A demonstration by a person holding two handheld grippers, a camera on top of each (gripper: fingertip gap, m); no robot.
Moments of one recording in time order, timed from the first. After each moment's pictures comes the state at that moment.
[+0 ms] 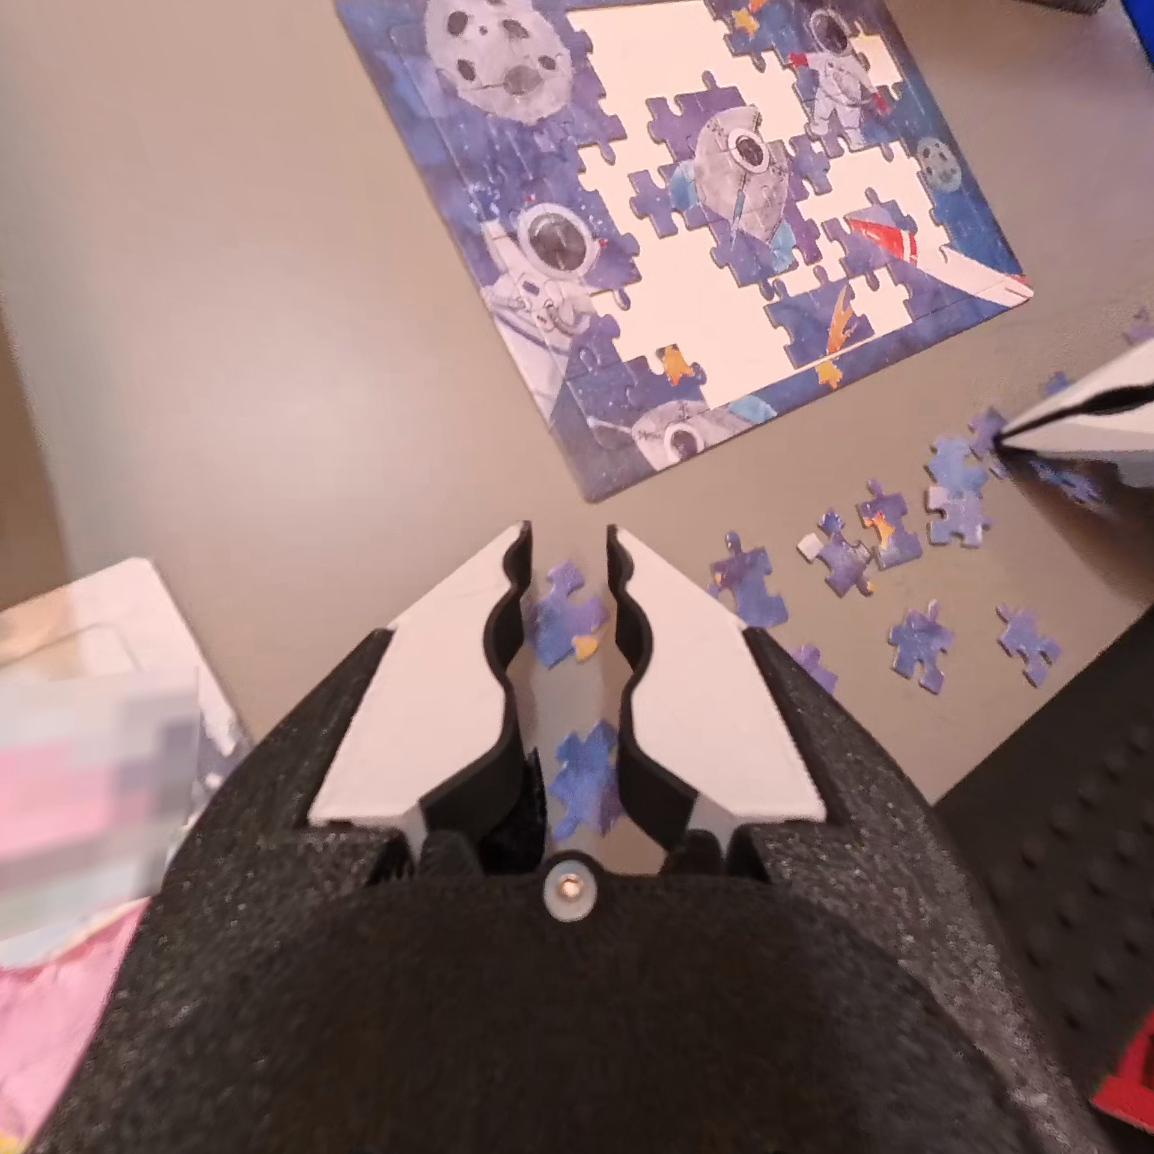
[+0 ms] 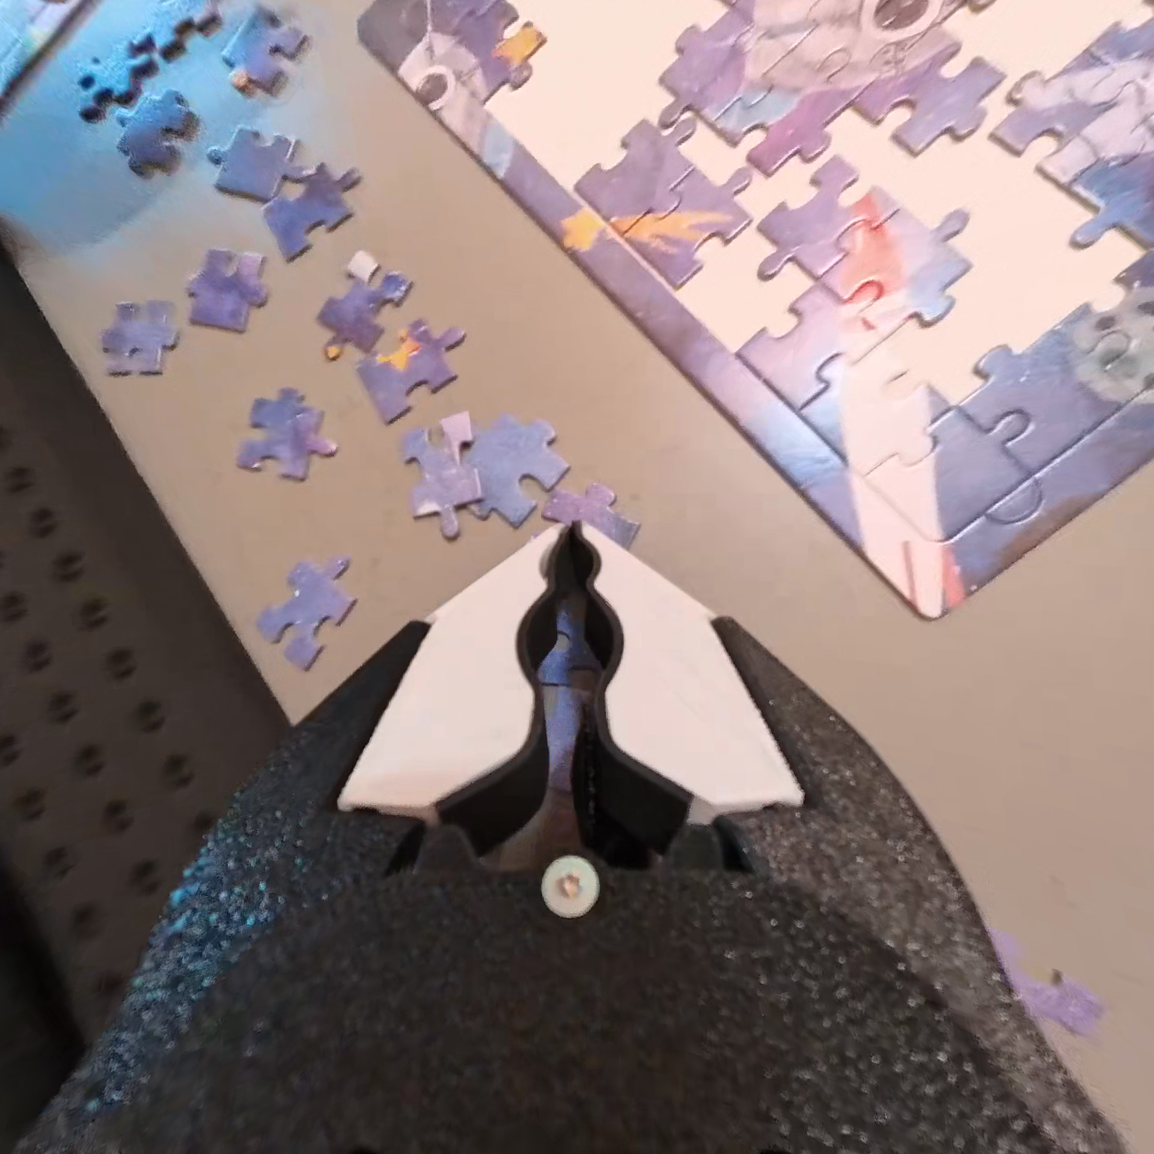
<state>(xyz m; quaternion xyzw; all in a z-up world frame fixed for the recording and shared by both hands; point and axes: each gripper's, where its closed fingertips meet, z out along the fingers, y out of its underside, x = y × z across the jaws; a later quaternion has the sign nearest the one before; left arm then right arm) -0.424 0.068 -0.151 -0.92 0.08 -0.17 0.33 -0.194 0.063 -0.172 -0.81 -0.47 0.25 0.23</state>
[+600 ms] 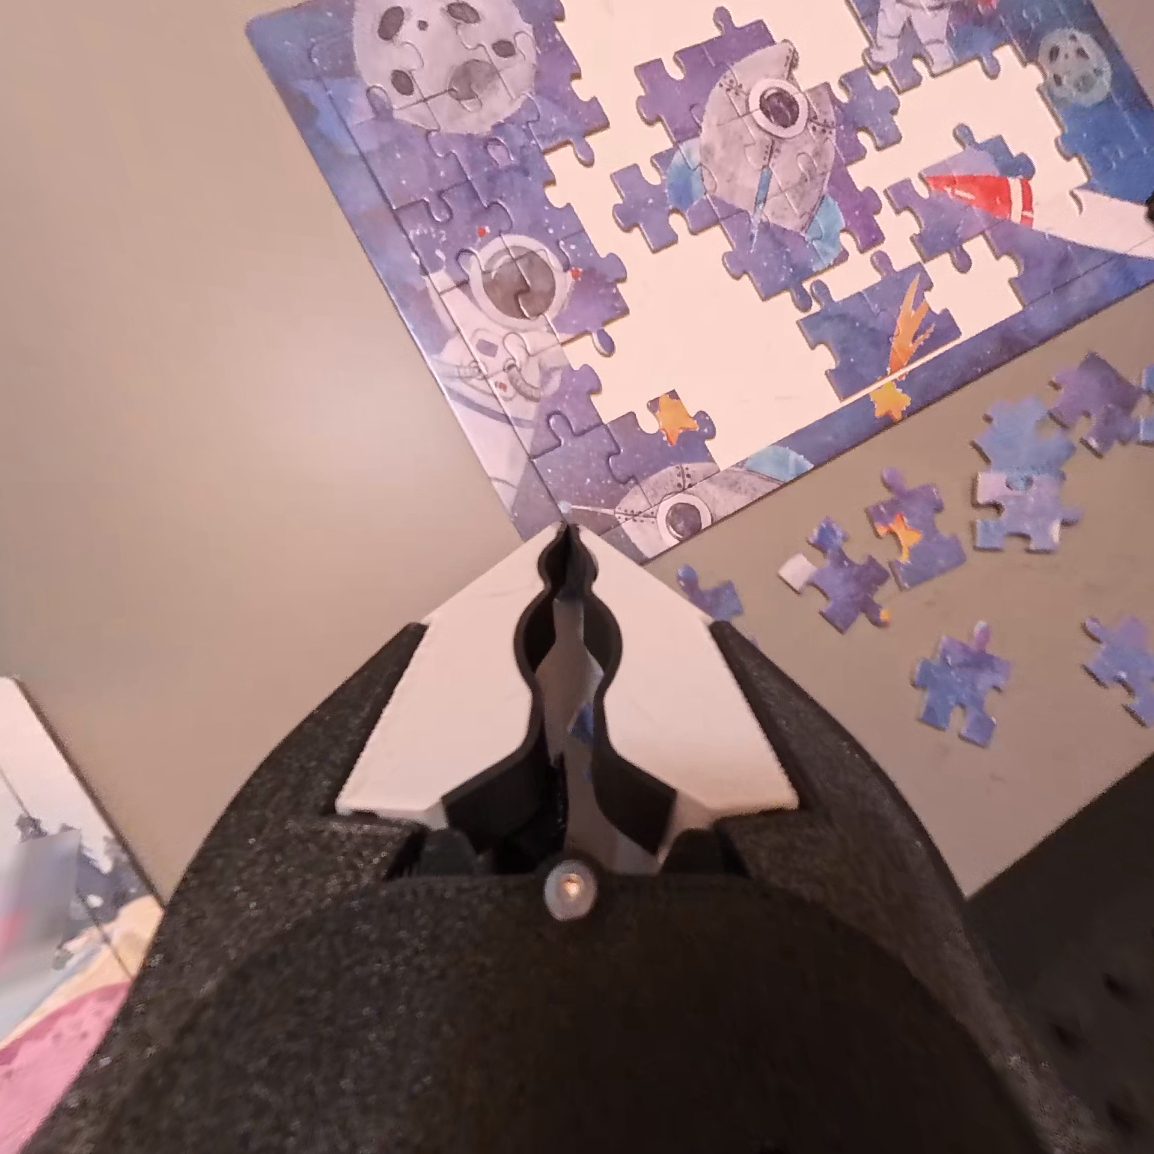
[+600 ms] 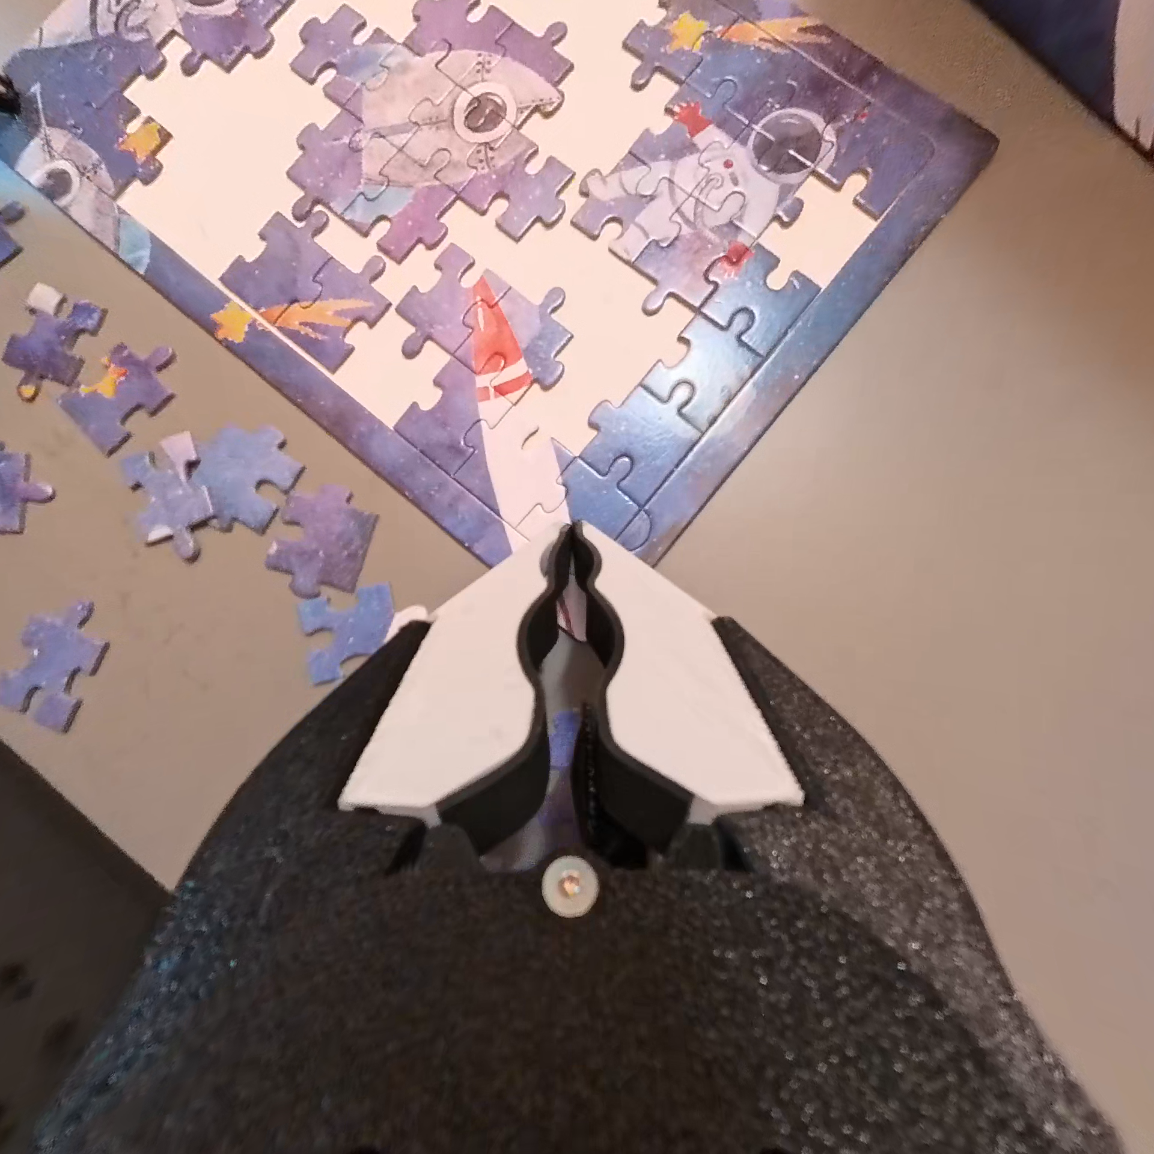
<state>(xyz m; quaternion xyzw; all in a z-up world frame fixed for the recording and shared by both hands) -0.383 0.075 -0.172 -0.94 0.14 -0.10 0.31 -0.138 0.125 -0.169 -0.86 -0.39 0.16 0.29</state>
